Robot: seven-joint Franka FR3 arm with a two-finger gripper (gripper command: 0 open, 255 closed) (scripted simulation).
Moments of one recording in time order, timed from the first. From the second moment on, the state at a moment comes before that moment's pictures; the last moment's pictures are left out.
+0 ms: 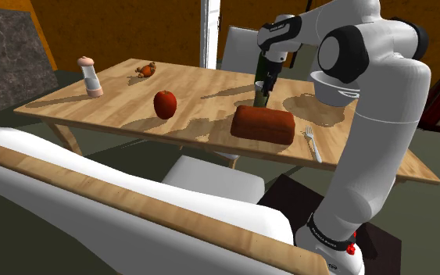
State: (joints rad) arm -0.15 0.22 -0.57 -1.70 0.13 1.86 -0.96
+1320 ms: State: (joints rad) arm -0.15 0.21 -0.58 -1.61 0.12 1.77 -0.95
